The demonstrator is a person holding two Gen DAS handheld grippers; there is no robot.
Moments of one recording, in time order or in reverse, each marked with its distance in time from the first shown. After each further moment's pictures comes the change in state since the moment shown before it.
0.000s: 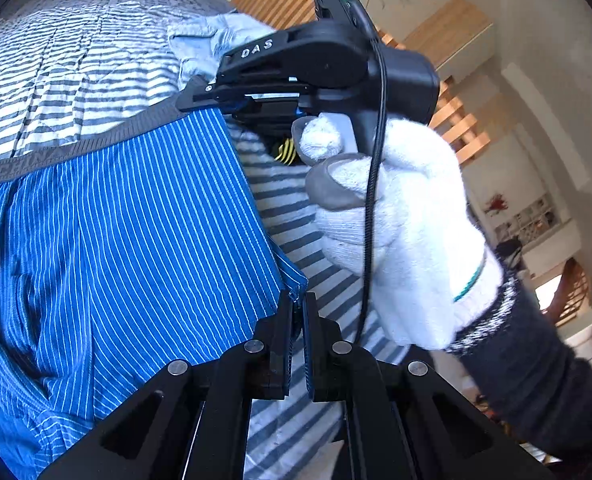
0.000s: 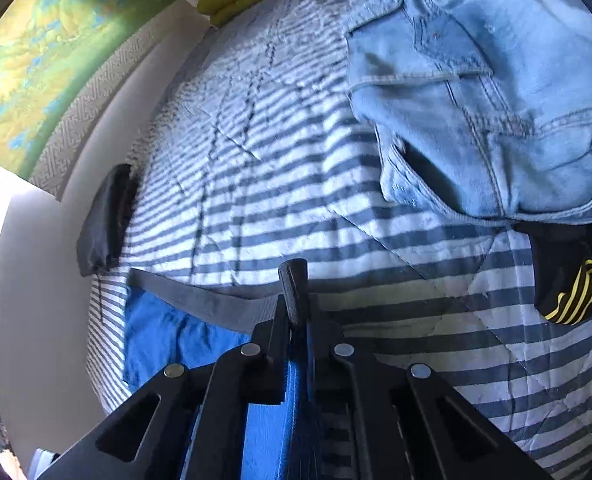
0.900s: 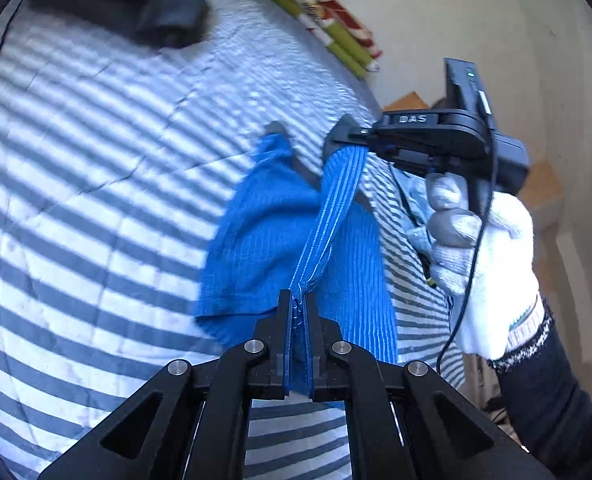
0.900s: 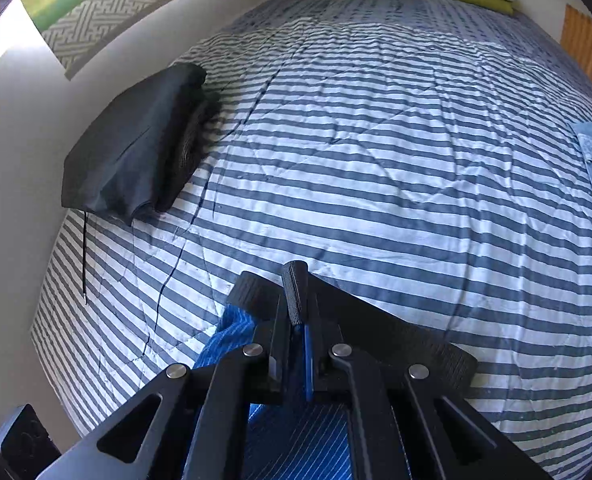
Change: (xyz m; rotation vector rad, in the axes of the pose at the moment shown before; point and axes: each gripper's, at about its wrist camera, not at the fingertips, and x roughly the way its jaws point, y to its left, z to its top) left arm -0.239 0.244 -0.113 -0.497 -0.328 0.128; right arm 0.175 0.282 -0.019 -0.375 0.157 -0.242
